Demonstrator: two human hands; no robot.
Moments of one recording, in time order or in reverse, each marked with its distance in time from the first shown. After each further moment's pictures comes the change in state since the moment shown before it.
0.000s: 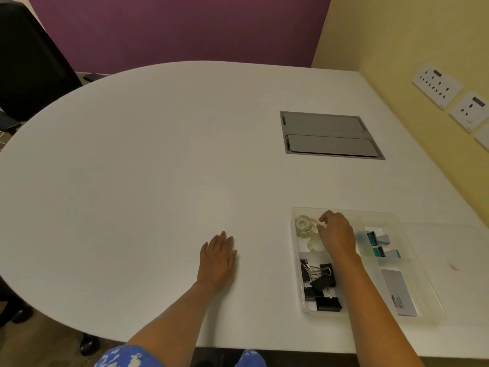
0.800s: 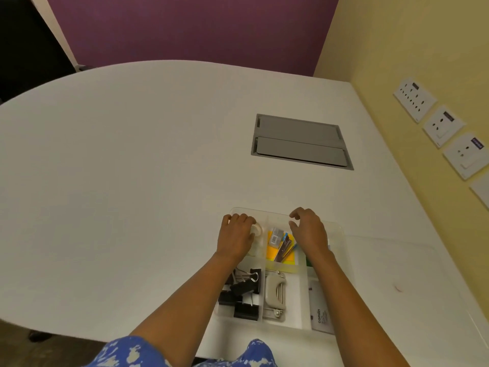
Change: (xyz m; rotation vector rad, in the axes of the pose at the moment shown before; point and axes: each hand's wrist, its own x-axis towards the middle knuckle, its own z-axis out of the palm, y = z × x) left_hand 0.072 0.212 0.039 0.122 0.187 0.141; right_hand 0.064 0.096 -0.039 0.048 -0.083 -0.205
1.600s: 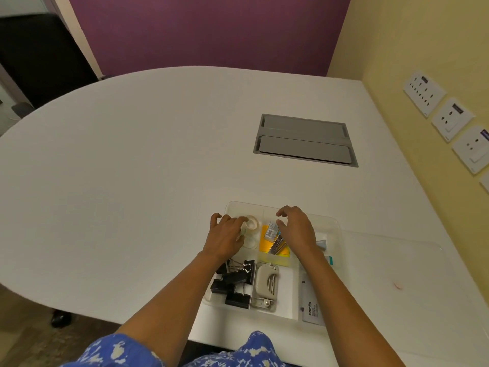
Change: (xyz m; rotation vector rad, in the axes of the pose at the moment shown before) left_hand -0.028 0.002 -0.008 0.055 -0.040 -0.021; right_hand -0.013 0.005 0.008 0.085 -0.039 -0.143
